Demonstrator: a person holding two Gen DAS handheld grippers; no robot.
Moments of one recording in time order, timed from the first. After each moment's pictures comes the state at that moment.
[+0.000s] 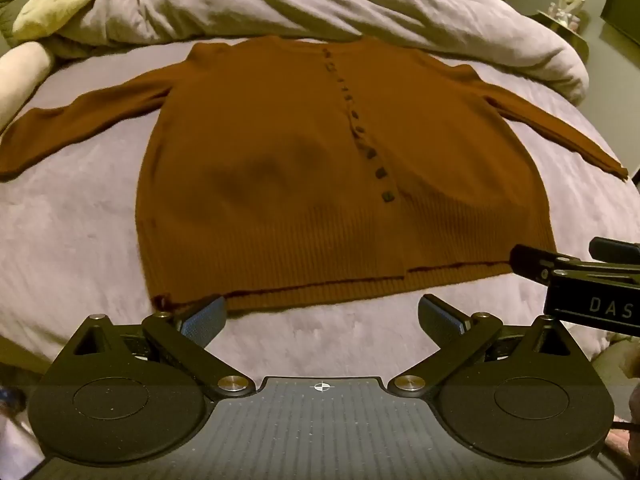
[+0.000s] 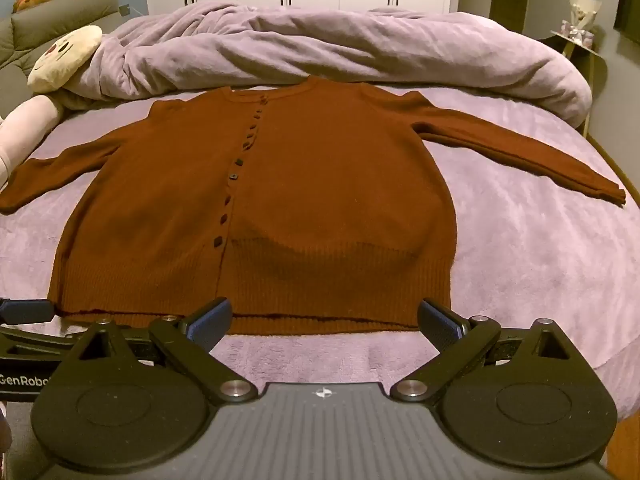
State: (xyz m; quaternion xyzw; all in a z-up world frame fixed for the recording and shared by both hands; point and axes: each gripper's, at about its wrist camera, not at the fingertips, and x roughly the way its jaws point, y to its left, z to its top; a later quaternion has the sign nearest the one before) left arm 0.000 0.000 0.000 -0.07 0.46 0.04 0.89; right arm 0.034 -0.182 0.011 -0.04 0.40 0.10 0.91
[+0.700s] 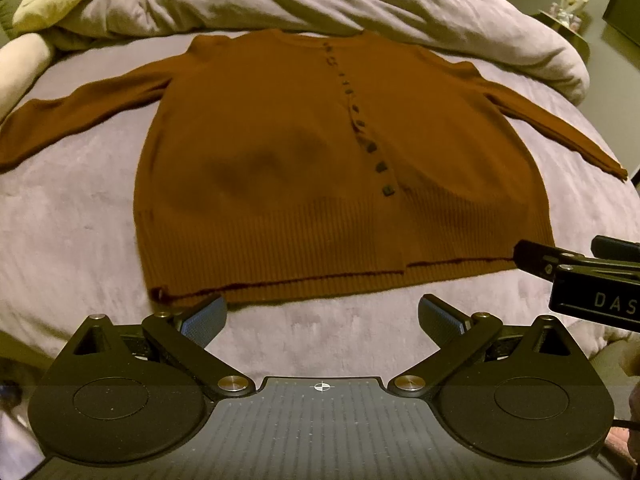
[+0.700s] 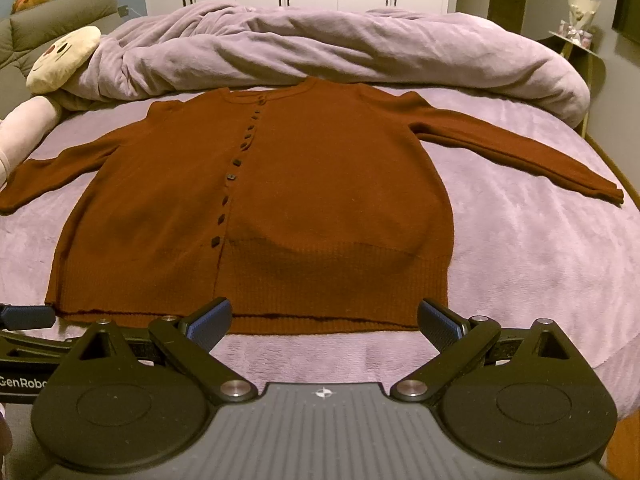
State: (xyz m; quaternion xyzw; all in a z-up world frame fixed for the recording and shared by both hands) left arm 0.000 0.002 -0.004 -0.08 0.46 0.04 0.88; right arm 0.035 -0.184 0.011 -0.04 0.40 0.10 0.91
